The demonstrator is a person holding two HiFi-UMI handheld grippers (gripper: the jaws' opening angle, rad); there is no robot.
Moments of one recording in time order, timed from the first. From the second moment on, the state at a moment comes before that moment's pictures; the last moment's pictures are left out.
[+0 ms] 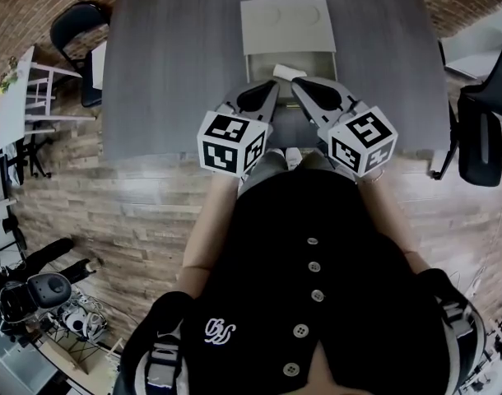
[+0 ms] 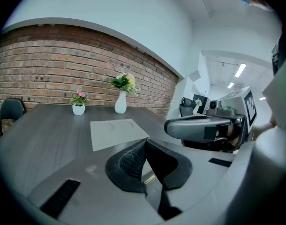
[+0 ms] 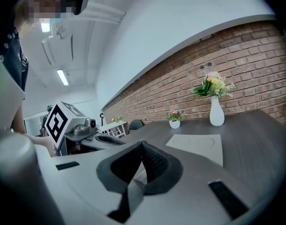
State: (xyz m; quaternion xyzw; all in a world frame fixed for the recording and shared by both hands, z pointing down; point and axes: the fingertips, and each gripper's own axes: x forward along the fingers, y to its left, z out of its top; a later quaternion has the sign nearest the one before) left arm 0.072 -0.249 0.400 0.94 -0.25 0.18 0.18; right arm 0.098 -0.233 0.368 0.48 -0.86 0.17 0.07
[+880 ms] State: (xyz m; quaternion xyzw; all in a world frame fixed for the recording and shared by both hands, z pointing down) left arm 0.078 -0.236 0.404 0.94 -0.22 0.17 0.20; right arm 0.096 -0.219 0.376 0.49 -0.85 0.17 0.09
